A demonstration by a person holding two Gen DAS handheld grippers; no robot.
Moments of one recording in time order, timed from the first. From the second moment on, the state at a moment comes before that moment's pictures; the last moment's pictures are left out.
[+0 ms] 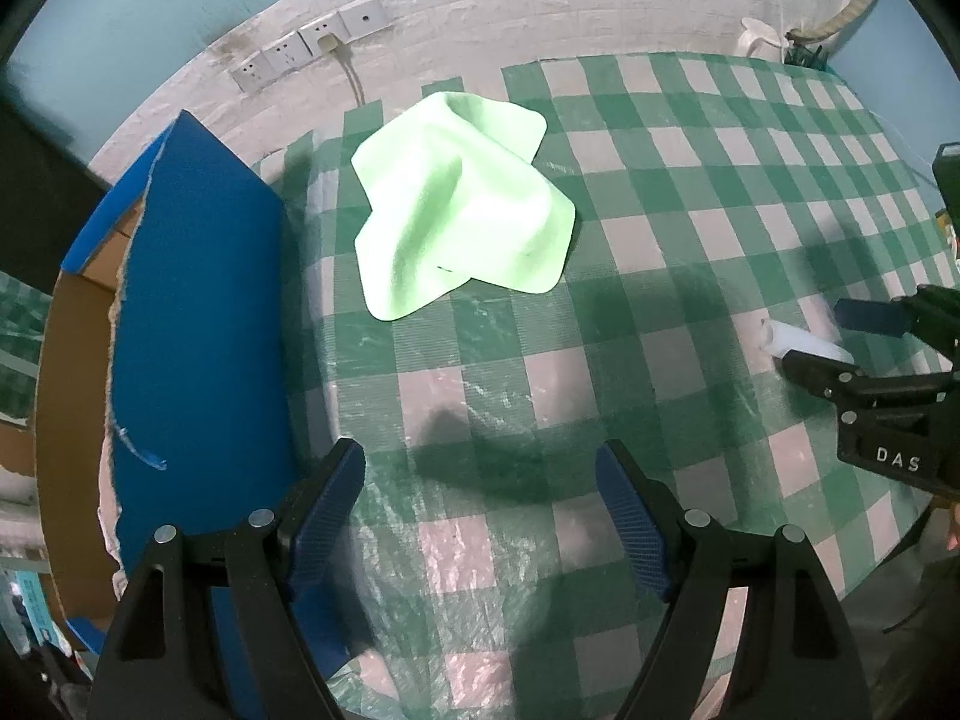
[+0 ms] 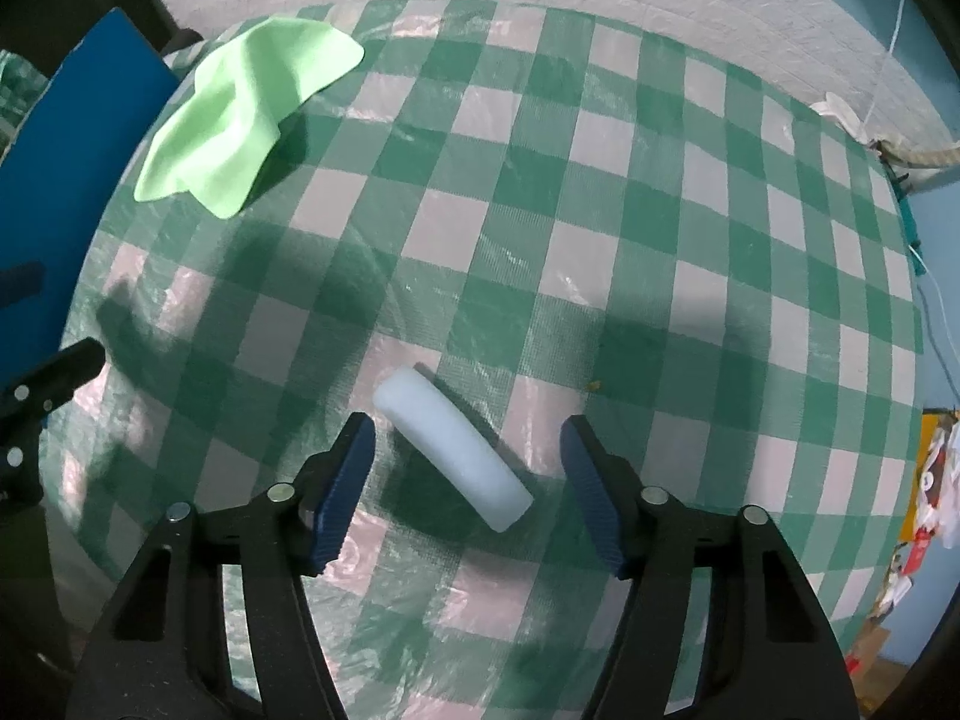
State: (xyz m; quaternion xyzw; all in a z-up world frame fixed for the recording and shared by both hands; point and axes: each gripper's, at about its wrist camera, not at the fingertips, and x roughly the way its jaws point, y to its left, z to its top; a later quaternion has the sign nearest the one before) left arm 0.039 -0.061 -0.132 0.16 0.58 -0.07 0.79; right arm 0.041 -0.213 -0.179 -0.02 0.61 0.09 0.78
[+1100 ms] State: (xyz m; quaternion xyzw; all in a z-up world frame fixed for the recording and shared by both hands) left arm 0.066 -0.062 -0.138 0.13 0.59 -0.06 0.79; right arm 0.052 -0.206 -0.170 0.02 0.60 0.10 0.79
